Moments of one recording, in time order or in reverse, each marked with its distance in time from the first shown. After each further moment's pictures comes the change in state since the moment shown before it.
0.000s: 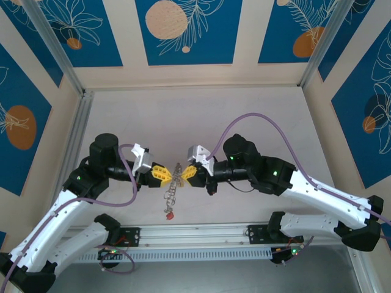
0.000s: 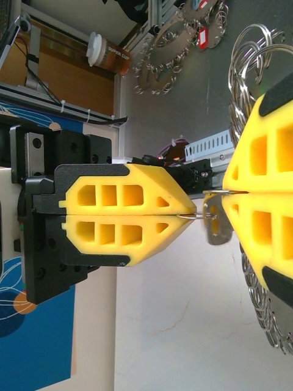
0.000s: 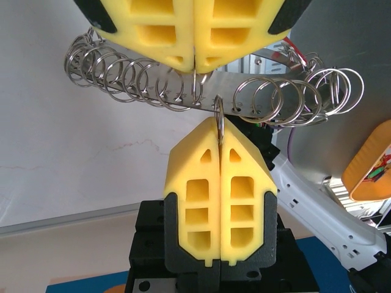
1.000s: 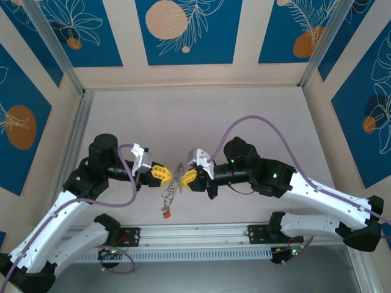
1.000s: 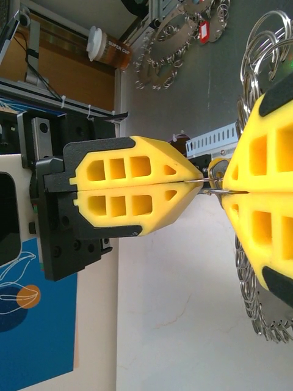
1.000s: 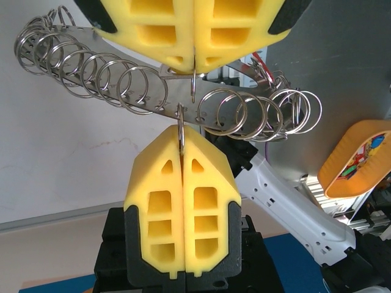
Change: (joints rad) left arm 0.000 -0.007 -0.005 0.015 -0.015 -0.005; right arm 0.018 -0.013 -0.038 0.042 -0.056 0.043
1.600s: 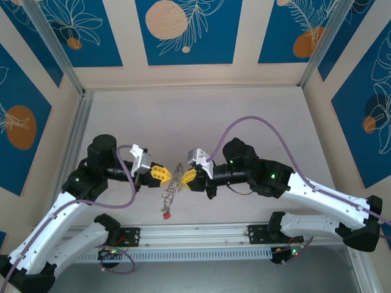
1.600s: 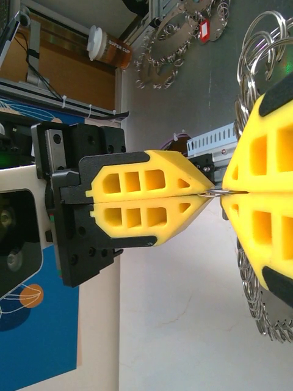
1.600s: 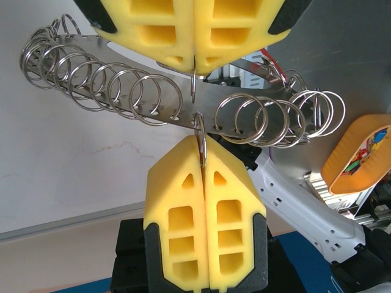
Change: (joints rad) left arm 0.000 -0.013 -0.003 0.004 0.000 -0.003; right arm -0.005 0.001 -0.028 0.025 0.010 0.028
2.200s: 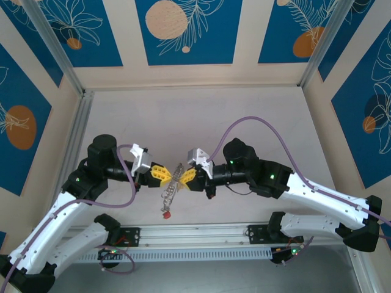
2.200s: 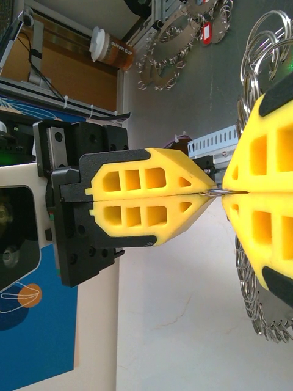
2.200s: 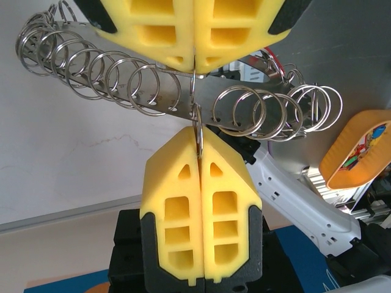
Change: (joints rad) left arm 0.000 0.001 -0.002 0.004 0.000 -0.018; right arm 0.000 -0.002 -0.017 0.040 -0.008 0.004
